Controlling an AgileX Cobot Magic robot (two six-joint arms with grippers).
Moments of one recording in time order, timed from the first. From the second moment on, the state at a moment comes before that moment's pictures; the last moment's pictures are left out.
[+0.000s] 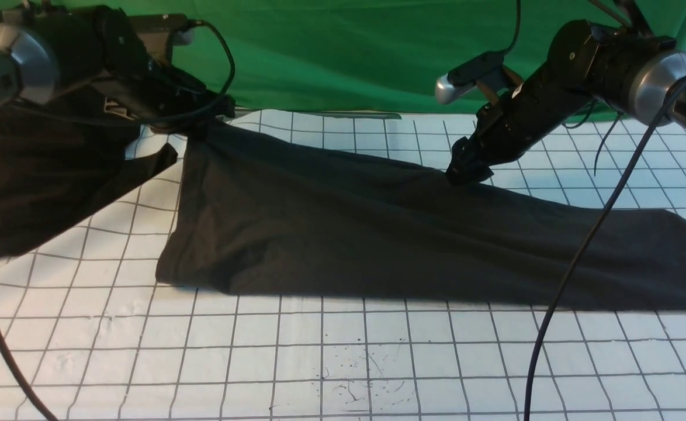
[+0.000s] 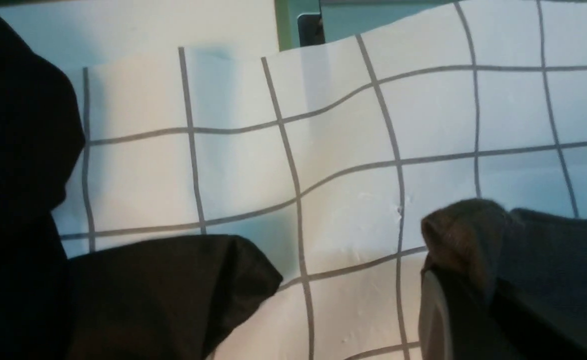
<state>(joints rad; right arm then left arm) 0.26 2.25 -1.93 0.30 0.82 -0.58 -0.10 2.12 -1.75 -0.10 0.58 0.04</state>
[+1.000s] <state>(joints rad) 0.30 2.34 -1.93 0.29 0.51 -0.60 -0.10 2.13 -1.75 -0.10 0.61 0.05</state>
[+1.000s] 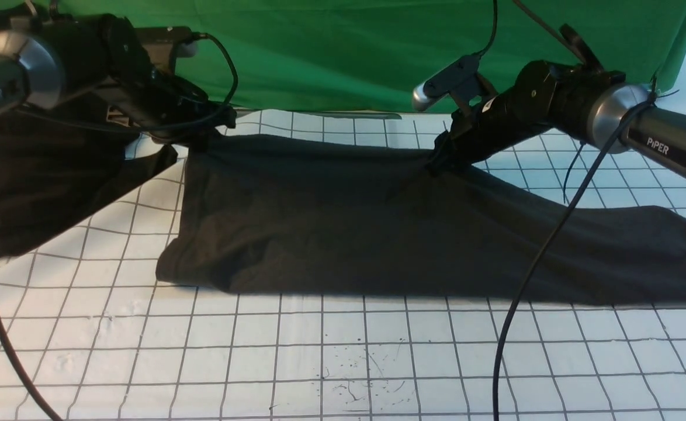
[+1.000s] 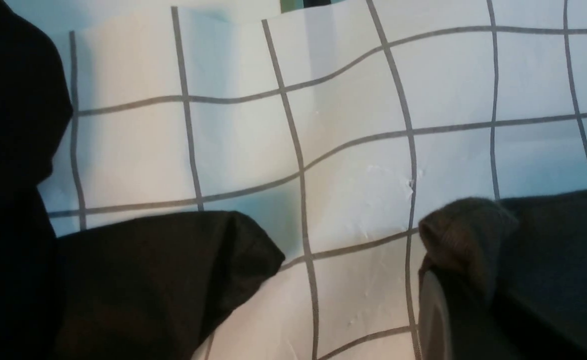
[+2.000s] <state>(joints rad) -0.11 2.01 -1.66 0.00 1.14 -0.09 -0.20 2.02 -1.56 -0.22 1.01 0.13</state>
